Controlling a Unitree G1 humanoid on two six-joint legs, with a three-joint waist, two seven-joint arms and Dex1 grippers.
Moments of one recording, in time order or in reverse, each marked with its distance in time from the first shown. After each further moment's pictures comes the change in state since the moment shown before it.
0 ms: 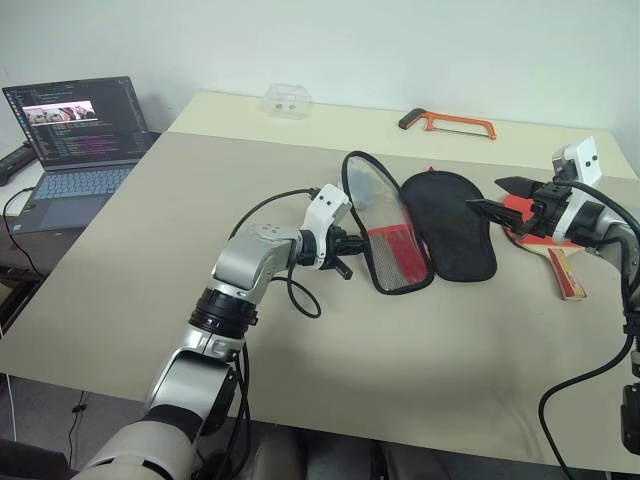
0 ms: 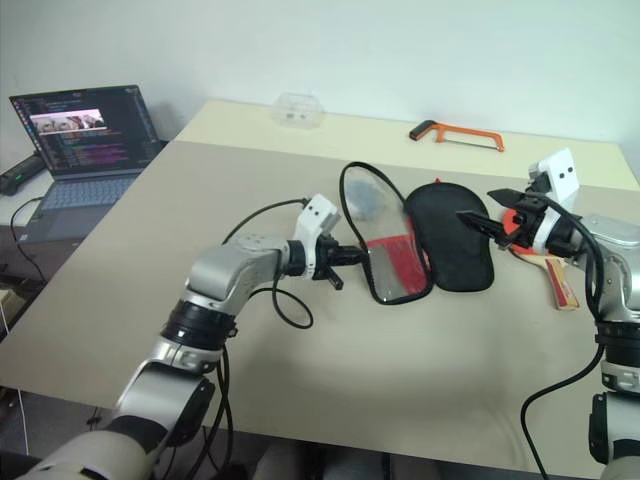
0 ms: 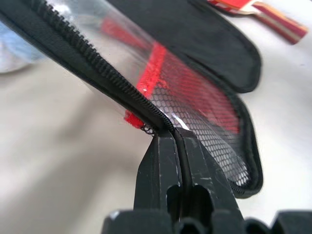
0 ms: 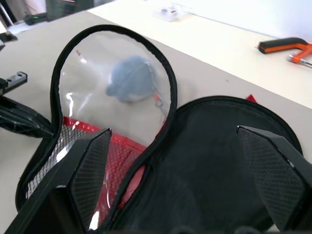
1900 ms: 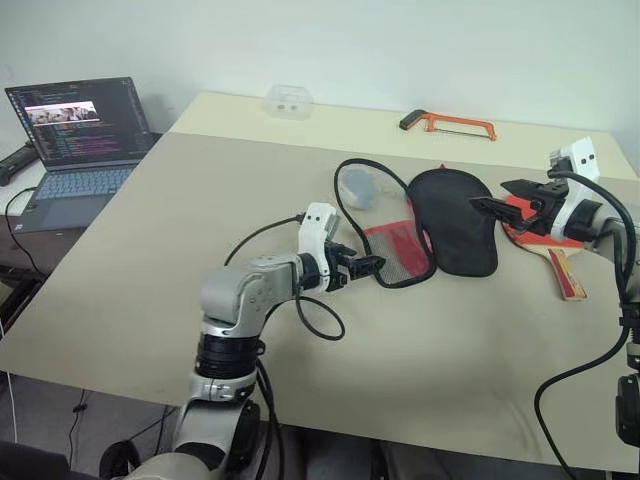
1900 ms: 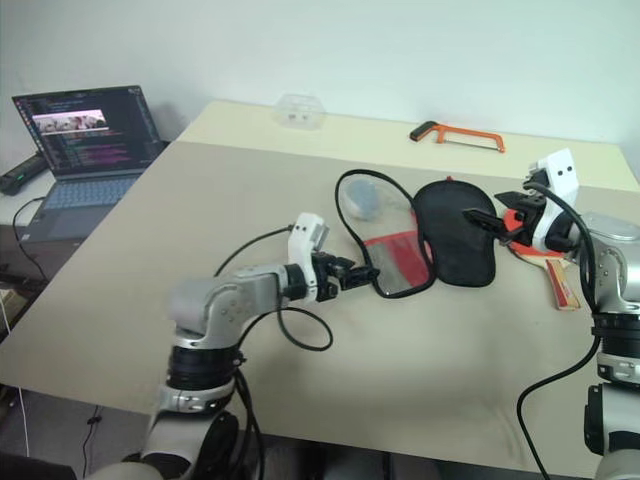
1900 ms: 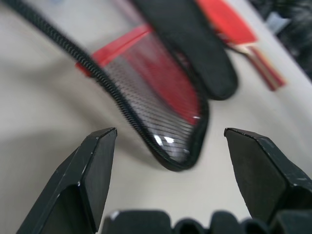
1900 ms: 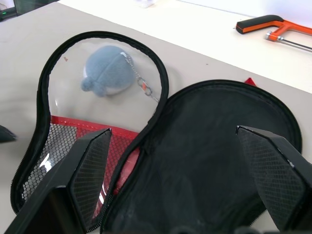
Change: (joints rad) left arm 0.213 -0.220 0.242 -0.318 -0.138 0.348 0.367; right arm -0.045 0.010 0.003 0.052 -0.039 0.068 -0.042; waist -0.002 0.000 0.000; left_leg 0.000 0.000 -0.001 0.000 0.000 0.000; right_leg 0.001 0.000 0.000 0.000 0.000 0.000
